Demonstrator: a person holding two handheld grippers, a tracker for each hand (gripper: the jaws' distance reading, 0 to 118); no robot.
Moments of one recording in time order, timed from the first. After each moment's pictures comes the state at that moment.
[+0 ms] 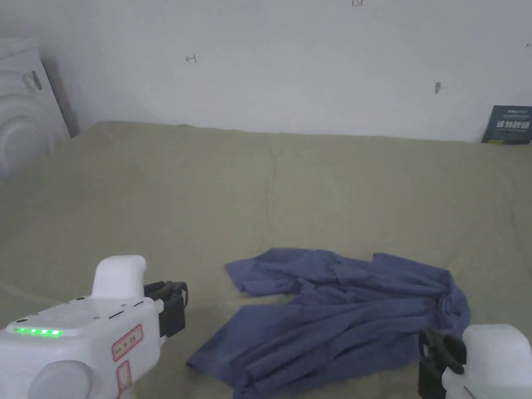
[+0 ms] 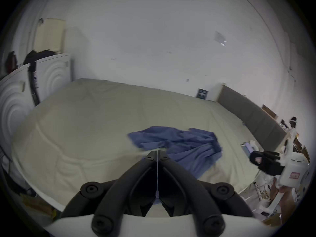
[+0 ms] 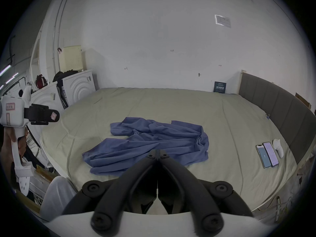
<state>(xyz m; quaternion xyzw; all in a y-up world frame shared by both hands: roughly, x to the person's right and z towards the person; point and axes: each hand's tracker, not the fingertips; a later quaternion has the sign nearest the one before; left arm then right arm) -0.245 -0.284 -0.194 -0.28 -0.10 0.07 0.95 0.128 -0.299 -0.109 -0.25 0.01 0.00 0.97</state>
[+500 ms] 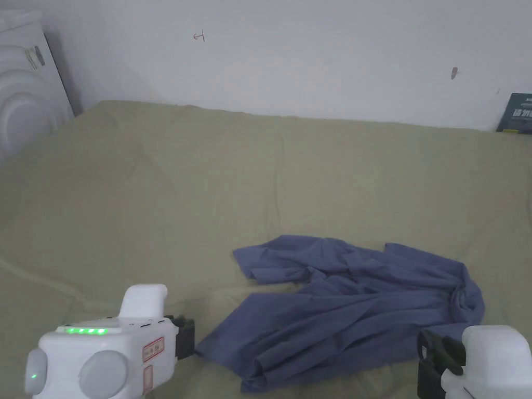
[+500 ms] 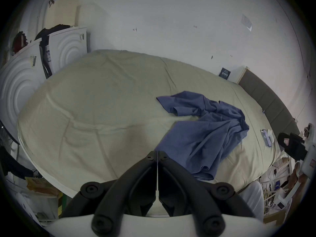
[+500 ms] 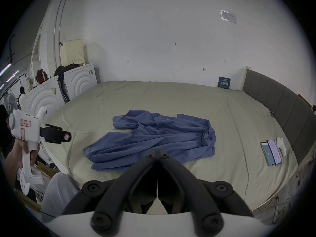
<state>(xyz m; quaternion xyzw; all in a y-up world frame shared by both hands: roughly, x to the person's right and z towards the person) -0.247 -0.362 -0.233 -0.42 -0.10 0.07 0.90 0.116 -0.311 -0.122 -0.28 0.02 0.00 0.96</state>
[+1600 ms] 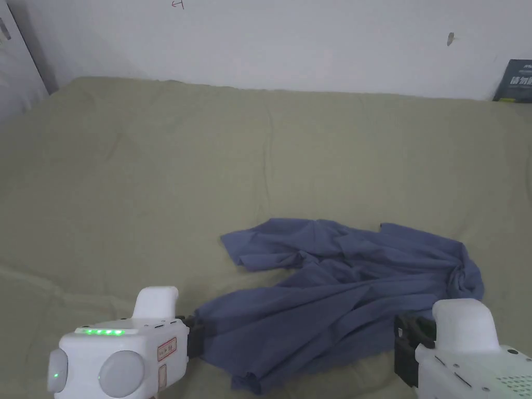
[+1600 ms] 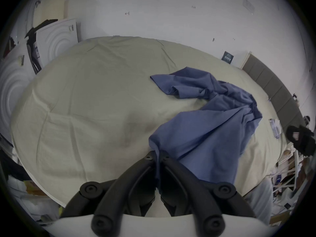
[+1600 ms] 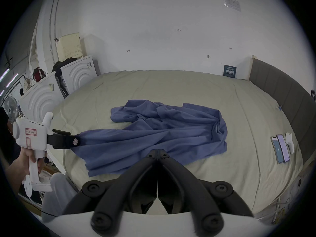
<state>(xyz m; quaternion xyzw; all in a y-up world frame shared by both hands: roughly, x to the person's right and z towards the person) -0.233 -0.401 -0.260 -0.44 -0.12 0.08 0.88 0.110 -0.334 -0.172 -0.32 0.04 -0.01 0.95</state>
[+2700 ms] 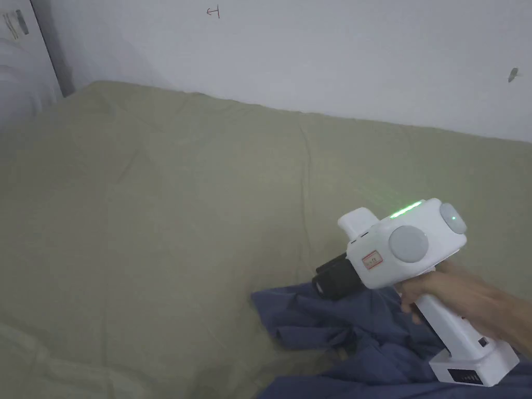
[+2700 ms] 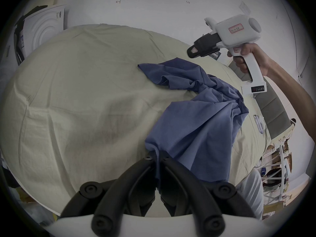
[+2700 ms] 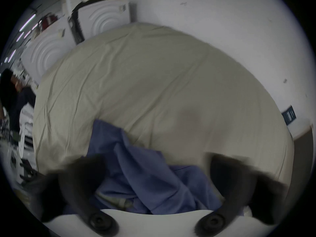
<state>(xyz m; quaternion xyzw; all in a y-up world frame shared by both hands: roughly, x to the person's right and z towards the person) -0.248 -0.424 -0.272 -0.48 -0.18 0.09 0.86 0.018 -0.377 -0.533 -0.50 0.25 0.19 0.81</state>
